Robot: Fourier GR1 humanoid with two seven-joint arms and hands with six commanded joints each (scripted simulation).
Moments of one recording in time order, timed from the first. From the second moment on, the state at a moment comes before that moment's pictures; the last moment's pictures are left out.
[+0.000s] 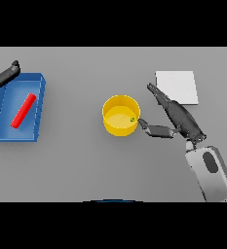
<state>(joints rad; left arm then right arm) -0.71 0.90 -0.68 -1.10 0.32 0.27 0.54 -0.23 -0.27 0.23 -1.55 0.36 0.18 -0.07</state>
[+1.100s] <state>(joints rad) -0.68 0.89 -0.65 -1.09 0.36 0.27 0.45 -0.61 -0.38 0.60 -1.26 0.72 0.40 -0.19</state>
